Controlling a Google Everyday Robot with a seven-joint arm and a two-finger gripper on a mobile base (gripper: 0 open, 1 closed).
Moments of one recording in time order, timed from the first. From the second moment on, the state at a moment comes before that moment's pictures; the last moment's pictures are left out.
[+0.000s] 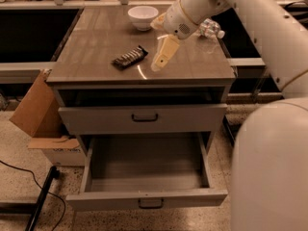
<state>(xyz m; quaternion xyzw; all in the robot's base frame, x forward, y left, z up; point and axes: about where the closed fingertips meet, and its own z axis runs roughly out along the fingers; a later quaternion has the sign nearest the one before) 0.695 -0.009 0.903 -0.68 0.64 0.18 0.32</state>
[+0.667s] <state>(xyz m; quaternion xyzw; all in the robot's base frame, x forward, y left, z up) 0.728 -0.002 0.887 -0.67 0.66 0.16 0.30</state>
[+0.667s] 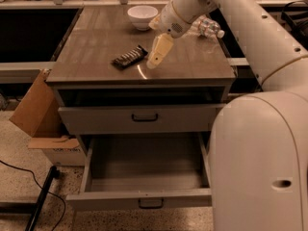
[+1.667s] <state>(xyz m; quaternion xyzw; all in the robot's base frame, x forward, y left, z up) 0.752 0.033 0.866 -0.57 0.72 0.18 0.34</state>
